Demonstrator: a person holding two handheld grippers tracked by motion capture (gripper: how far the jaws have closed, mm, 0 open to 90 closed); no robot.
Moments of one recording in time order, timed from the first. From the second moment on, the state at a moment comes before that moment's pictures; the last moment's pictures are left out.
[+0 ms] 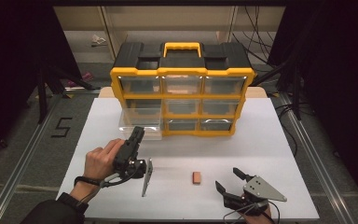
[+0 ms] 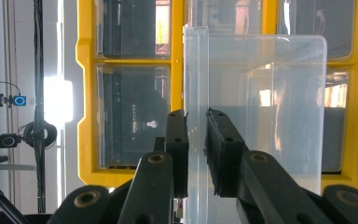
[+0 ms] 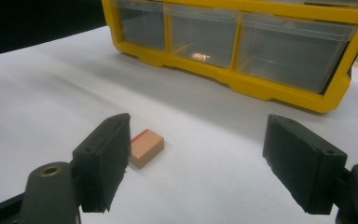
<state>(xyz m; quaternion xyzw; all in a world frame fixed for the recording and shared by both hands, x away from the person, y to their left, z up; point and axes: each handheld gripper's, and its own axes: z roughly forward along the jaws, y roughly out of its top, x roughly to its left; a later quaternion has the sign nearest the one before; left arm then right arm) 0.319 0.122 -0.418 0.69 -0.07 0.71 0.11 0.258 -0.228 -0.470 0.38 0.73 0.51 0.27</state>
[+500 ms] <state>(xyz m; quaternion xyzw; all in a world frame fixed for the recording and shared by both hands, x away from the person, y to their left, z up) 0.309 0.126 -0.422 0.69 -0.07 0.71 0.11 0.259 -0.225 -0.472 0.38 0.74 0.49 0.27</state>
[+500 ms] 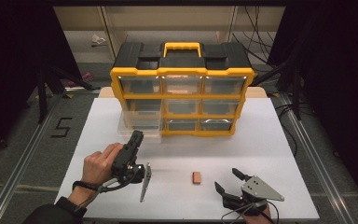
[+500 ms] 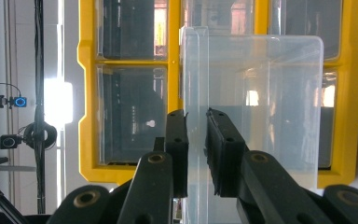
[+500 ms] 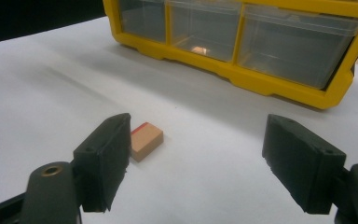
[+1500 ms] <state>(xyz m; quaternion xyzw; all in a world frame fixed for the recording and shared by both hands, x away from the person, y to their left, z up) 0.303 0.128 -0.433 0.69 -0.08 0.71 0.12 0.259 -0.225 -0.471 0.37 0.74 0.49 0.27</state>
